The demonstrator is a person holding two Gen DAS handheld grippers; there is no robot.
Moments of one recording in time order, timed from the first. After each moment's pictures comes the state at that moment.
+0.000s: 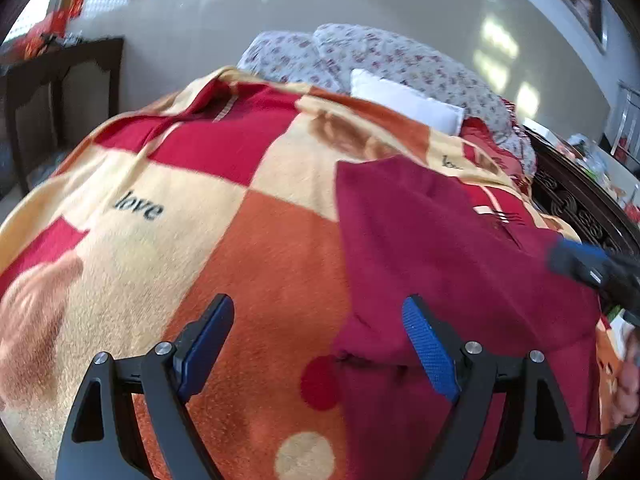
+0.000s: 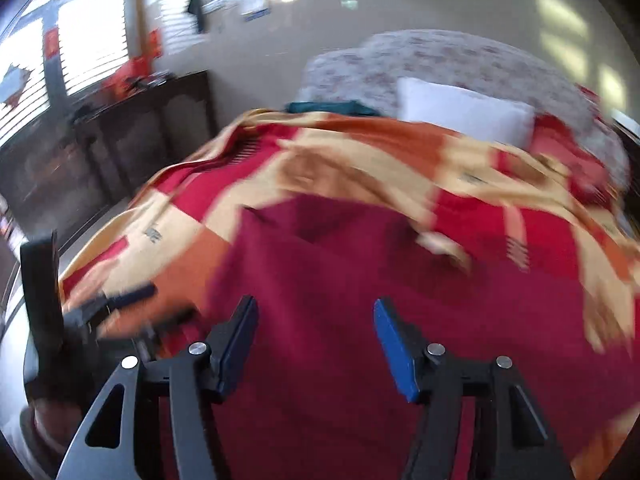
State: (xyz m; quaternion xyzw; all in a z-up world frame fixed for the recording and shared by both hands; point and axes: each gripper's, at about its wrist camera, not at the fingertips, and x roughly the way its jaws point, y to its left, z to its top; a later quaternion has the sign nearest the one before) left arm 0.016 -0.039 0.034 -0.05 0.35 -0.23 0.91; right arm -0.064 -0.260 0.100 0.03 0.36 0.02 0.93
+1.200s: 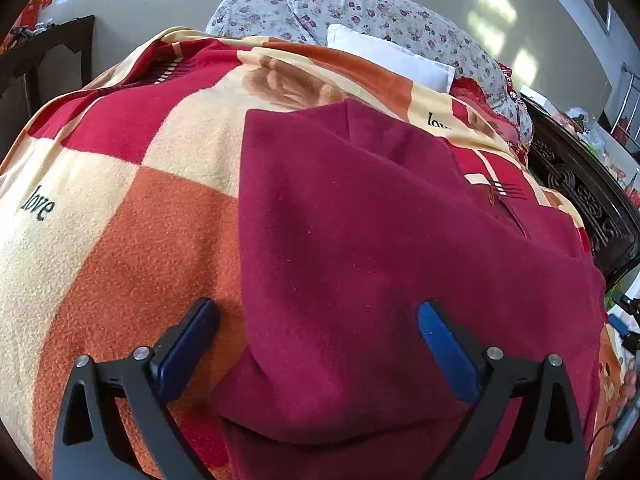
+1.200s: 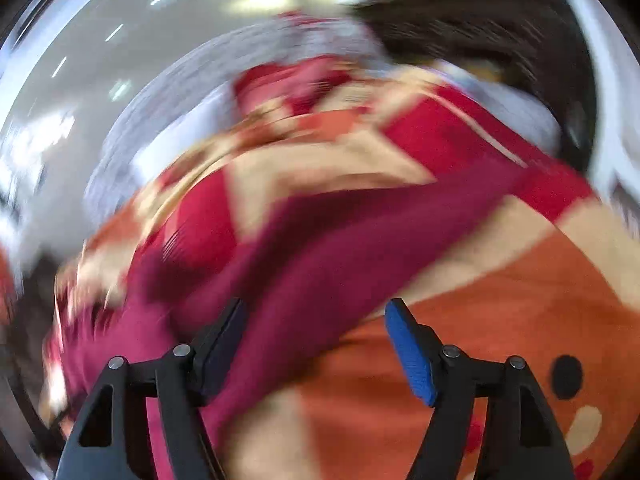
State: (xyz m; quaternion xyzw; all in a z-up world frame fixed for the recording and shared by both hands) left arm 0.050 -0.110 0.012 -0.04 0.42 -0.25 0.87; right arm -0.229 -0.555 0.049 0.34 0.29 -0.28 0.85
